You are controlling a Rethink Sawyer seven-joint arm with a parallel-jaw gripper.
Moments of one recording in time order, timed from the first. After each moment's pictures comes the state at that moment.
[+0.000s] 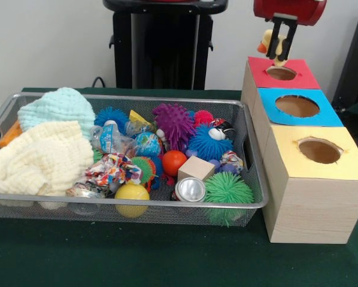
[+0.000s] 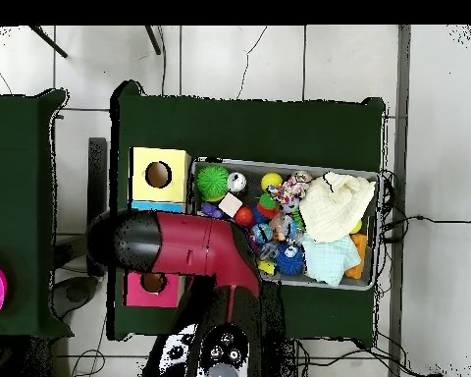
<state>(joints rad) 0.13 -0.79 -0.21 1.66 0.15 0.78 1.88</state>
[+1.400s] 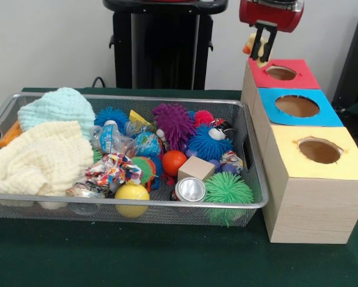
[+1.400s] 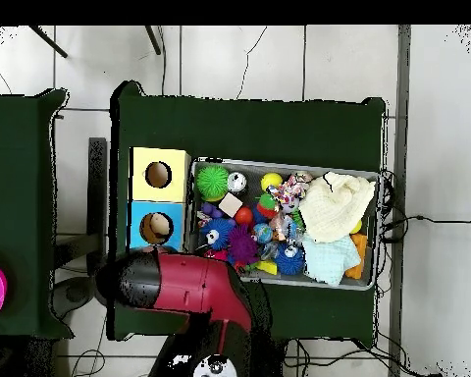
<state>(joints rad) 0.19 -0.80 -0.26 1.84 0.16 0.64 1.88</state>
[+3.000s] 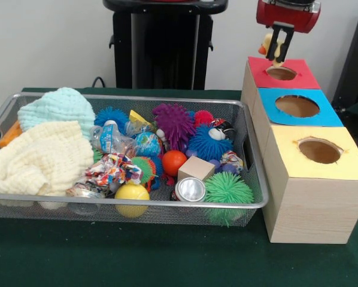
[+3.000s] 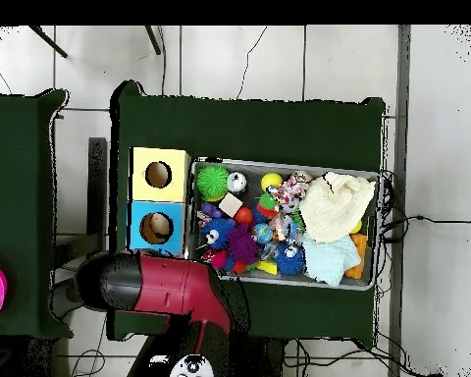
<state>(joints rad) 0.25 -0.77 -0.27 1.84 0.22 0.64 1.88</state>
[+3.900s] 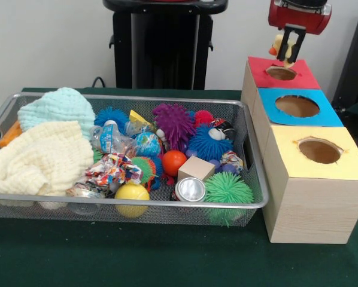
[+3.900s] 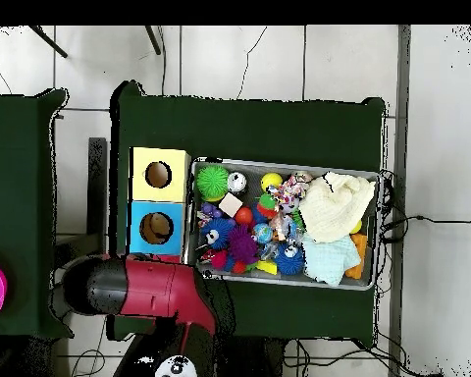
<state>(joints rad) 0.29 -0.76 -0.27 1.85 0.25 0.64 1.88</state>
